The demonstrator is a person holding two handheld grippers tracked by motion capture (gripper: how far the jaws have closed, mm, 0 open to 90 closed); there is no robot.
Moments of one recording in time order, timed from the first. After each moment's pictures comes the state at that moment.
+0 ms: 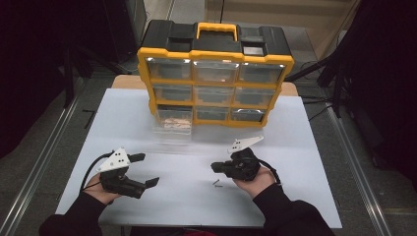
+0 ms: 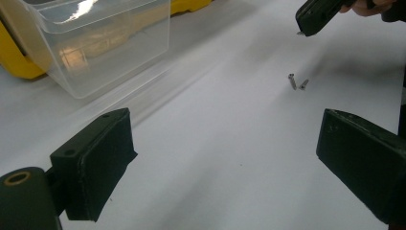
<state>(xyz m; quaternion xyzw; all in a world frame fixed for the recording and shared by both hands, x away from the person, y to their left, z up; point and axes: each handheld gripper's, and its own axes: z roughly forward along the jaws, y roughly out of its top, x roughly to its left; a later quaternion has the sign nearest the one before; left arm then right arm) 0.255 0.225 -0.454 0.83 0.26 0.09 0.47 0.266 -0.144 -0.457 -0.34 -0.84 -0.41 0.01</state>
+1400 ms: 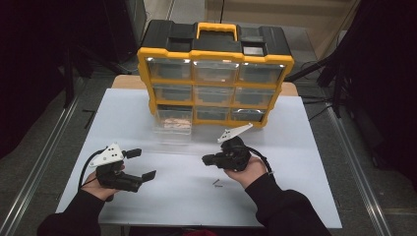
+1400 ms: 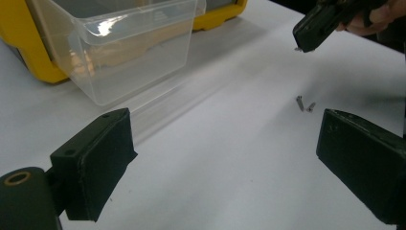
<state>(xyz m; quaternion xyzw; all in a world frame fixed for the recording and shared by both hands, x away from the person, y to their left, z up) 0.265 0.238 -0.453 0.81 0.30 0.09 0.50 0.290 -0.122 -0.441 -0.33 -0.85 -0.40 0.03</state>
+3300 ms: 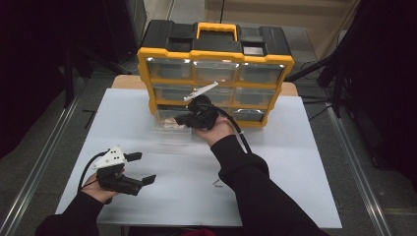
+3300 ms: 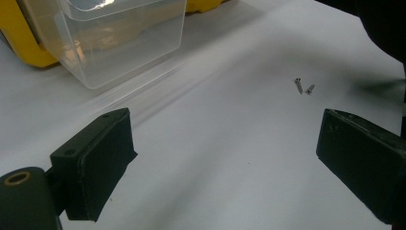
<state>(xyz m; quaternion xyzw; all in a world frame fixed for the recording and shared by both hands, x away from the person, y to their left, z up) 0.260 0.236 -0.457 0.83 0.28 0.08 0.48 0.381 -0.045 -0.389 -0.33 -0.85 -0.41 -0.04</state>
